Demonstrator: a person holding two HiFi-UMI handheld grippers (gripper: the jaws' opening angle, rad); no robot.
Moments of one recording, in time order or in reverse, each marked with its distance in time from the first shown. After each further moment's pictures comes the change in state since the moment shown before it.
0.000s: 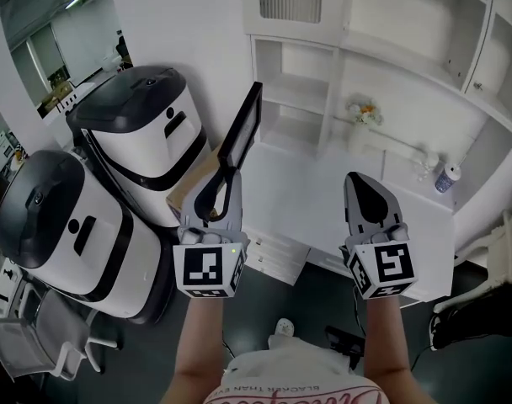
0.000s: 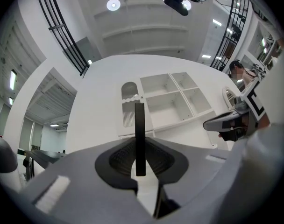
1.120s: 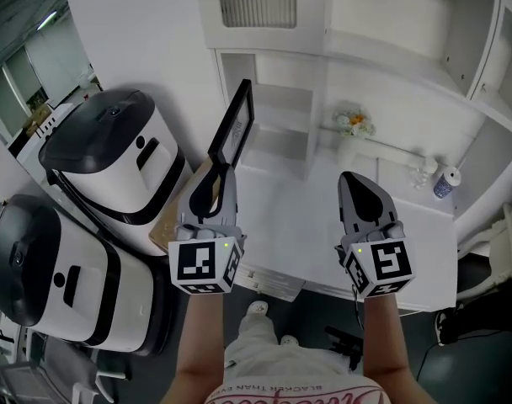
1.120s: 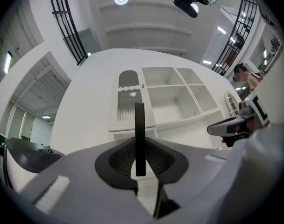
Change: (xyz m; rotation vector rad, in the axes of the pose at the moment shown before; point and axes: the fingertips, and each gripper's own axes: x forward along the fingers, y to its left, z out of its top) left arm 0.144 0.011 -0.048 -0.076 0.003 -0.078; right arm 0.095 -0.072 -0.043 0.043 0.027 -0.079
